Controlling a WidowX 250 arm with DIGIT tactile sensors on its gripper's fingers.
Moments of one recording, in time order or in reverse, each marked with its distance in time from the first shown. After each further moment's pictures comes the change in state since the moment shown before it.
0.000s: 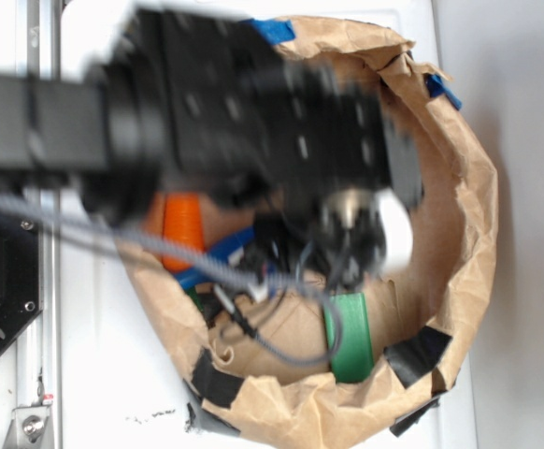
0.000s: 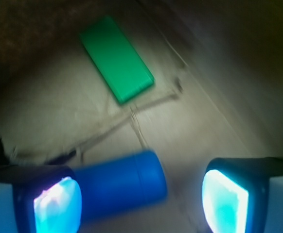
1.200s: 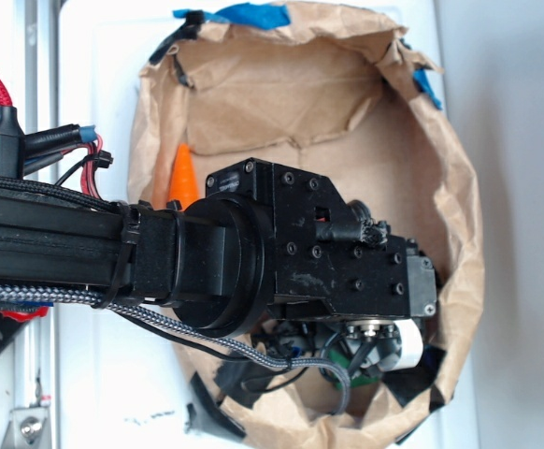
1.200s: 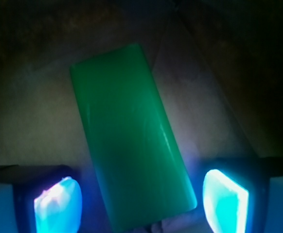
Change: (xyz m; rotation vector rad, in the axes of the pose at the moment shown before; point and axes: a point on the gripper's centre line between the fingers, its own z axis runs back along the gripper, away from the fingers) arm 0.042 -0.004 -0.043 0.004 -0.057 -0.100
